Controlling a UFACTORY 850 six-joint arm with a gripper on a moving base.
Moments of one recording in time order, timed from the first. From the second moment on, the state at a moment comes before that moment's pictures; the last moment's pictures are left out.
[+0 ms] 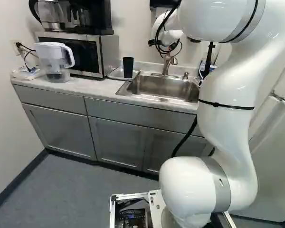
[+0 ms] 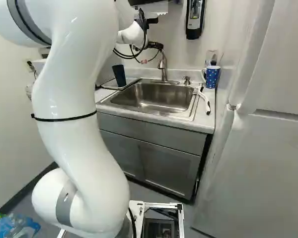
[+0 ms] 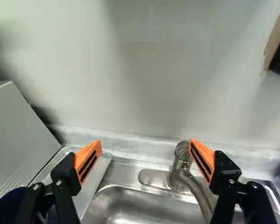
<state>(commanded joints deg) -5.1 -18.7 -84.4 3.9 9.8 -1.2</state>
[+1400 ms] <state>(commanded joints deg) -2.8 -7.2 -71.6 3.9 0.7 -1.2</state>
